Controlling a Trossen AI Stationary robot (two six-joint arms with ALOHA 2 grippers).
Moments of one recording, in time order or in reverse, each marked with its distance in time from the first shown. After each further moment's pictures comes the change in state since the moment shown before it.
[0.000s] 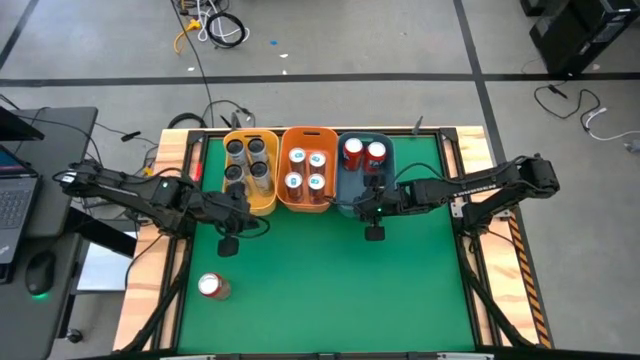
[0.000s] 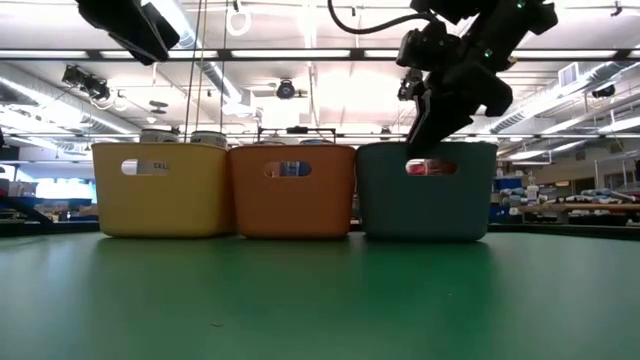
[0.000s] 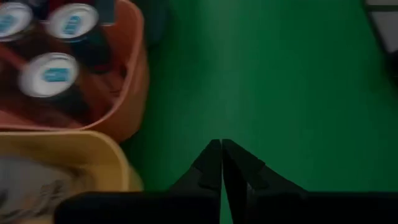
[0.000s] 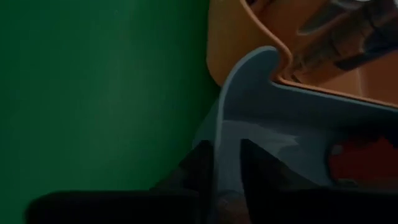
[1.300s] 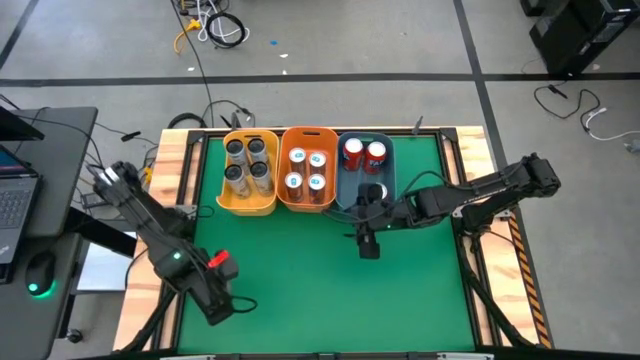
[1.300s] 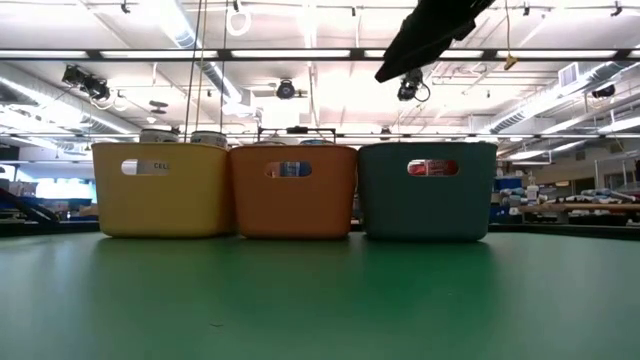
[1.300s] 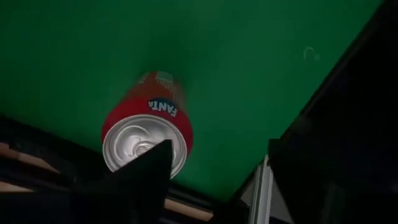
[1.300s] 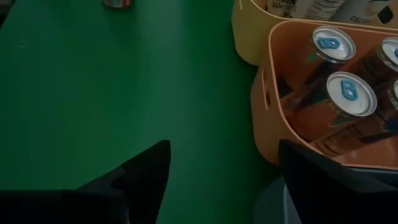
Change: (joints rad) left arm -0.564 0.491 0.379 -0.468 0.237 -1.187; right arm 0.189 -0.002 0.194 -0.026 0.015 0.209
